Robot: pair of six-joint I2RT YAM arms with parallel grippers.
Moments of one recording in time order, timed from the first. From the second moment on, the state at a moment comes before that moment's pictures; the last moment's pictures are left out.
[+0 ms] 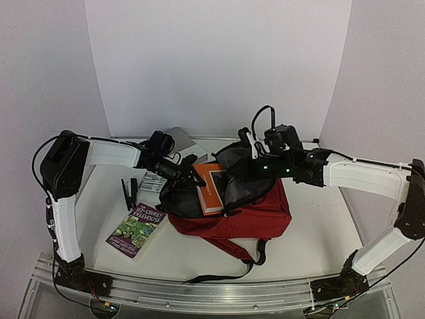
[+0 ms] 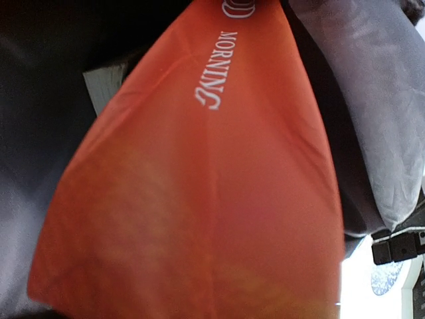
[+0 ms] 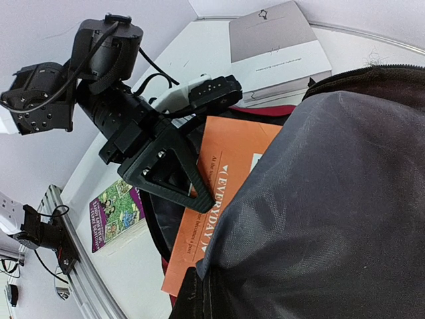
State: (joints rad) left arm -0.57 1.98 1.35 -0.24 1.02 -0.73; right arm 0.81 1.51 1.15 -0.17 -0.18 0.44
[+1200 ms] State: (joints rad) left arm -0.65 1.83 1.41 -0.42 0.60 -0.65; right arm 0.83 1.36 0.98 -0.07 0.03 0.60
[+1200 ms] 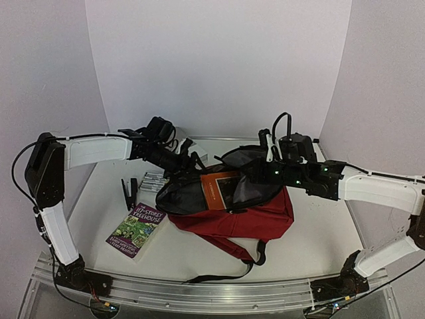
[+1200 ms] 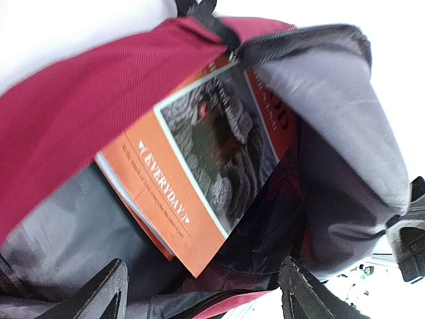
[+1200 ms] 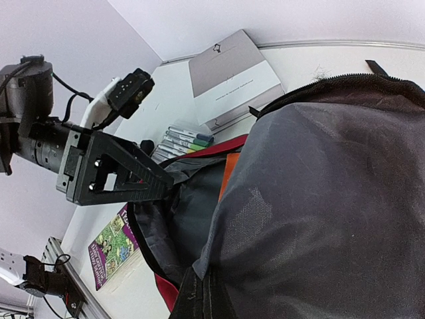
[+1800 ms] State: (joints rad) left arm -0.77 2.01 1.41 -0.38 0.56 -0.70; right arm 0.83 1.35 0.98 -0.09 0.03 0.61
